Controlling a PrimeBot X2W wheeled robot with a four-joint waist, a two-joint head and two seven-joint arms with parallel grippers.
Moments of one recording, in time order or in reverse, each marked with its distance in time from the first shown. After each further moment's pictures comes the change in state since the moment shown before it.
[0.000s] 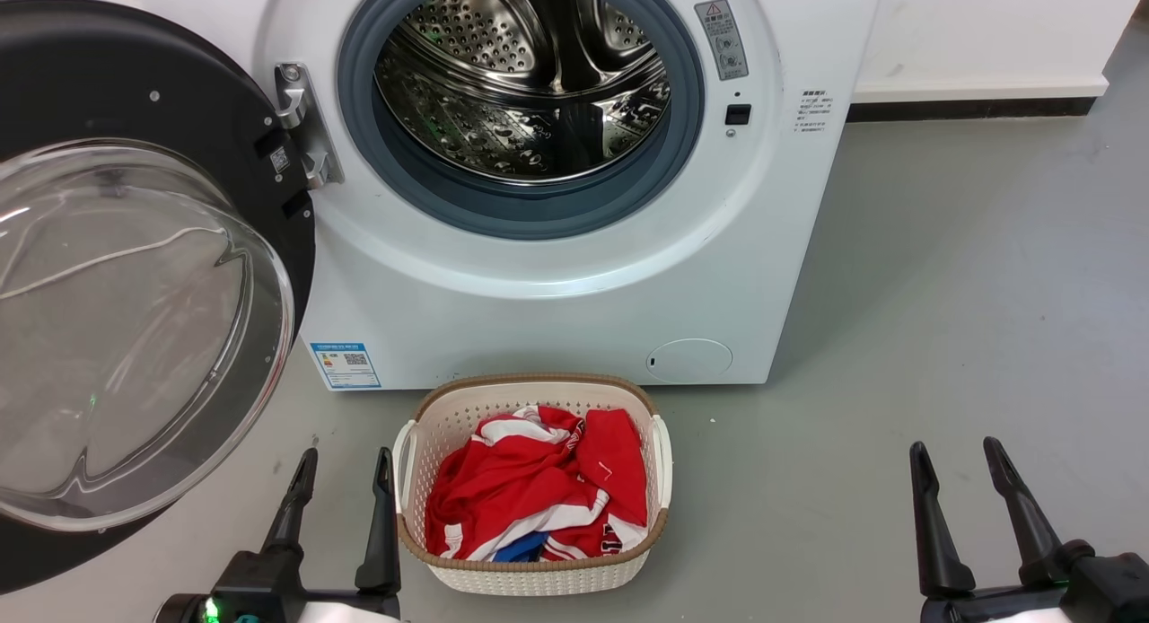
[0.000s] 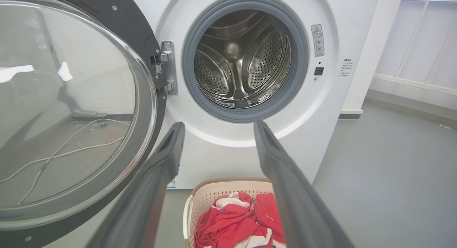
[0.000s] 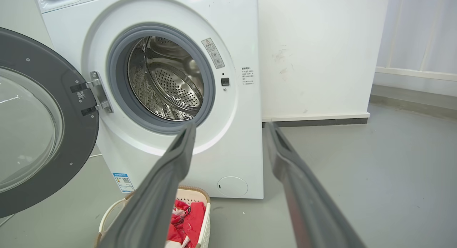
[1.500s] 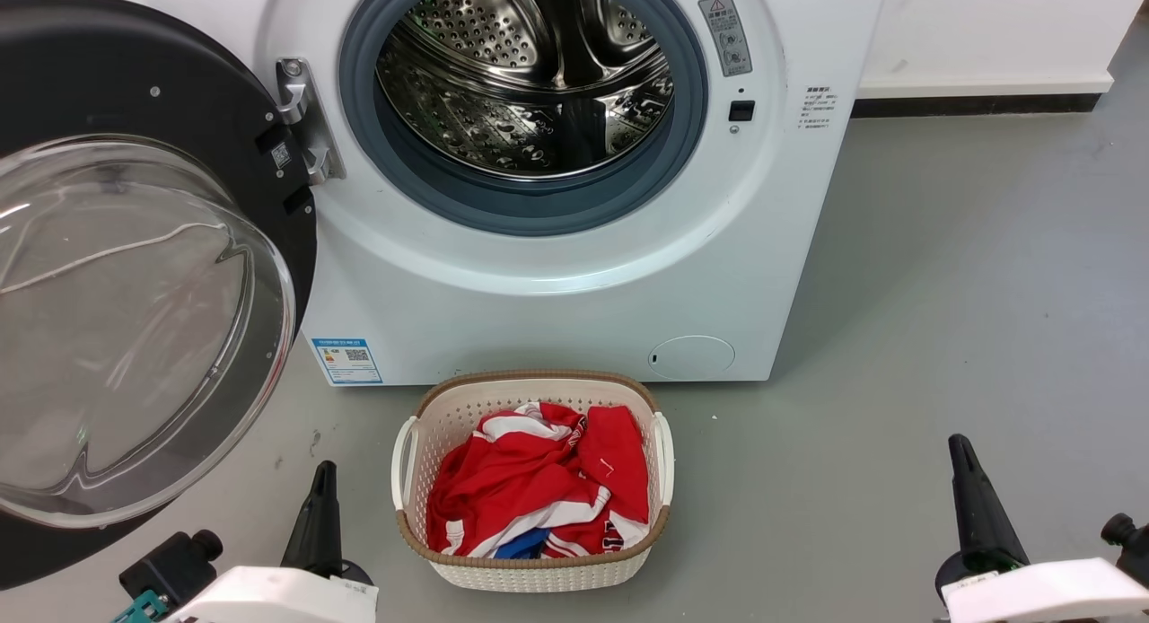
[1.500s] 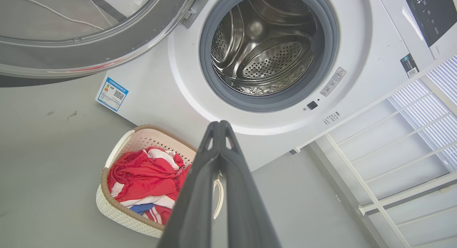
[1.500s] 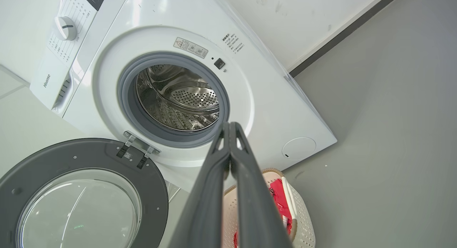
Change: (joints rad) left arm -0.071 0.006 0.048 0.132 -0.679 -0.043 0.158; right arm -0.098 -0.024 0.002 0.159 0.691 0.000 0.135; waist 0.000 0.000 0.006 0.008
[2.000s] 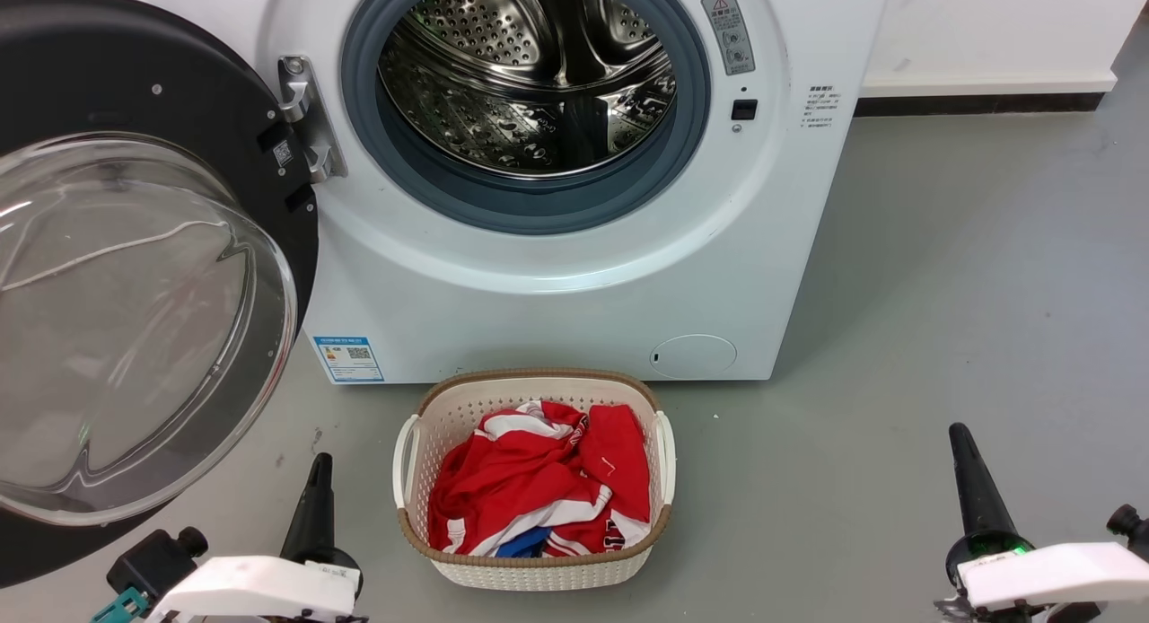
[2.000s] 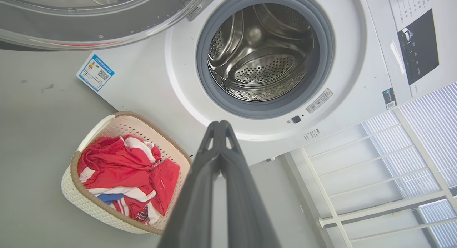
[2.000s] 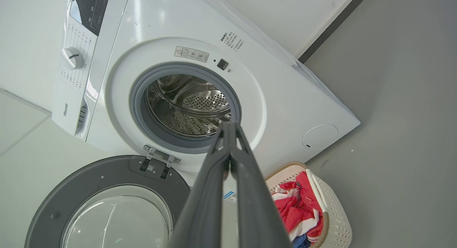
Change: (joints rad) left arm -0.030 0.001 0.020 0.020 -0.193 -0.015 0.046; right arm -0.039 -0.004 -0.008 0.031 0.191 0.000 0.044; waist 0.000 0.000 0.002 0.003
